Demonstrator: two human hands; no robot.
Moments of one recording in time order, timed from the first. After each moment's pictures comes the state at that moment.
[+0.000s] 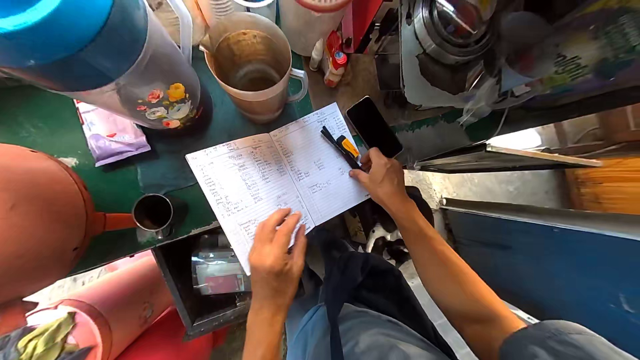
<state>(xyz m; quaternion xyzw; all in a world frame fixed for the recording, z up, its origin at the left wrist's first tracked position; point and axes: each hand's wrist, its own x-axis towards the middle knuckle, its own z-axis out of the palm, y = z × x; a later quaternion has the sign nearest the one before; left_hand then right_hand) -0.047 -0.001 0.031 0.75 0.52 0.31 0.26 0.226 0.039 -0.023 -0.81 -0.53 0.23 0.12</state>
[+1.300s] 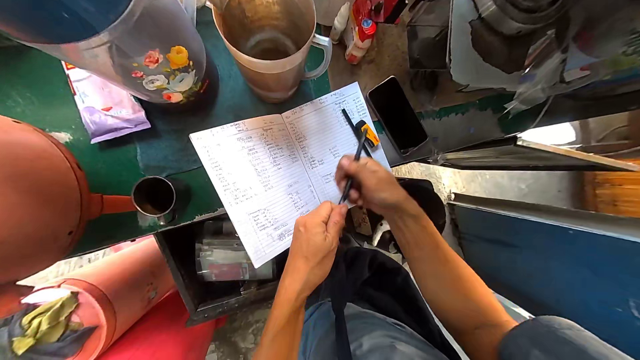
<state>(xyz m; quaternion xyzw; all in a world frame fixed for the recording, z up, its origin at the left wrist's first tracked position) -0.017 0.009 0.019 0.58 0.50 0.21 0.60 0.174 0.044 -0.011 -0.50 -0.33 0.70 0.38</state>
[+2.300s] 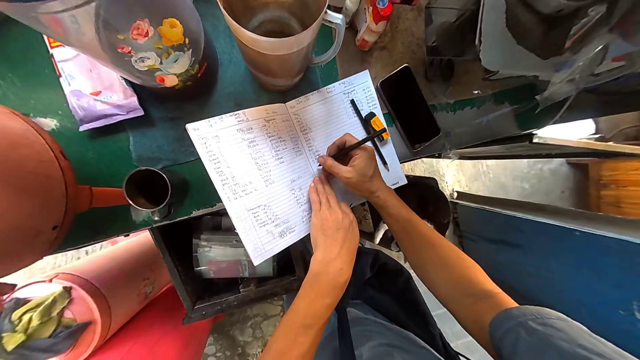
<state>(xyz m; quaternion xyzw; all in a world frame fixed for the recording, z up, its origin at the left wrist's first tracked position) 0.036 -0.006 -0.027 0.83 0.51 -0.15 0.19 0.149 0.059 -0.079 -0.57 -0.52 0.46 0.44</state>
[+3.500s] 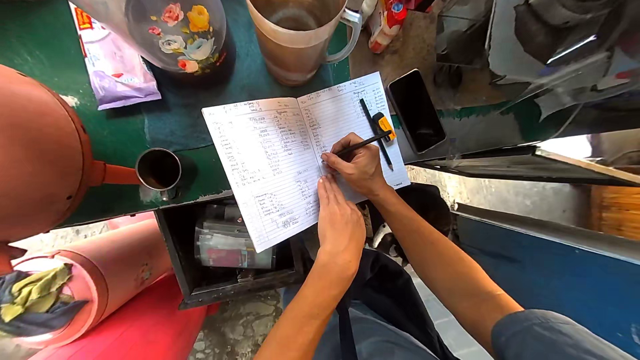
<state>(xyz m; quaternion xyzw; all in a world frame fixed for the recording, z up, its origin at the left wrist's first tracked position) 0.046 -0.004 -0.010 0.81 0.49 -0.25 0.22 0.144 0.060 -0.087 -0.58 -0.53 0.42 0.45</state>
